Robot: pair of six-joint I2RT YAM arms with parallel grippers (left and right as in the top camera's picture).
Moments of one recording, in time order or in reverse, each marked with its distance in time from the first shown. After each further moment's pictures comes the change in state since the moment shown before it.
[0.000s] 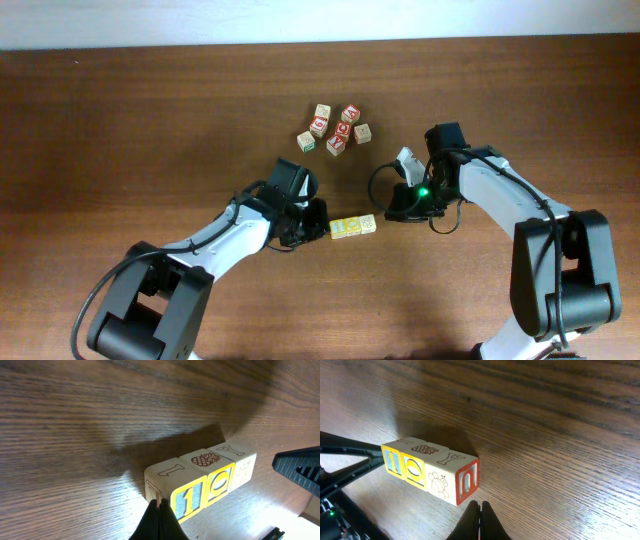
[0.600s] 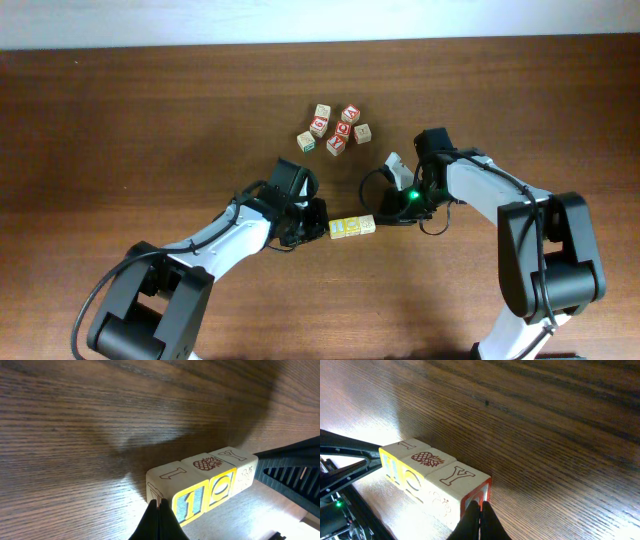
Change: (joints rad) left arm -0.002 0.000 0.000 0.002 -0.018 -0.015; right arm 0.032 0.090 -0.001 0.058 -0.081 -0.029
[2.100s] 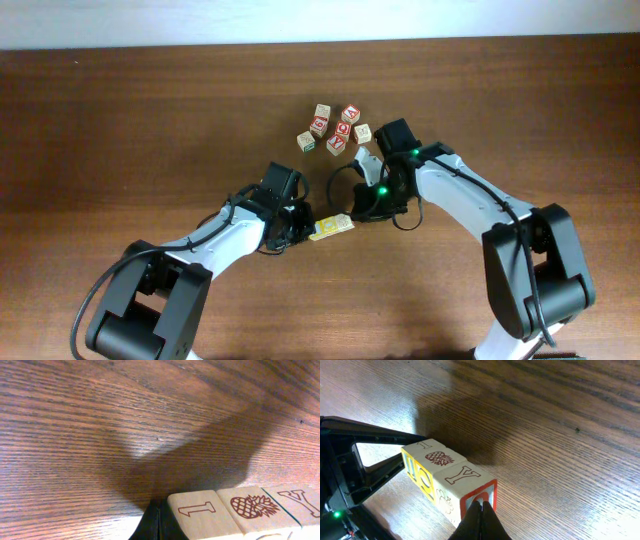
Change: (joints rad) left arm 0.031 0.005 -0.030 -0.040 -0.132 0.000; right arm 0.197 -0.044 0.103 -0.031 0.106 0.170
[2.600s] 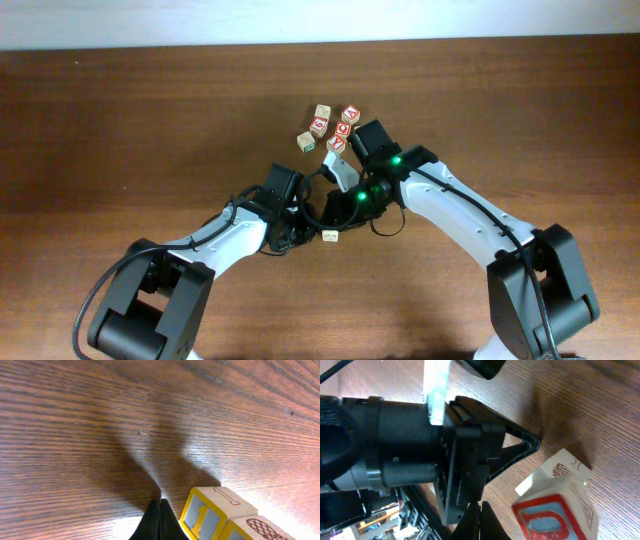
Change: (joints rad) left arm -0.009 0.005 -0.004 0.022 0.035 -0.001; right arm 0.127 -0.073 0.047 -0.027 -0.156 0.015
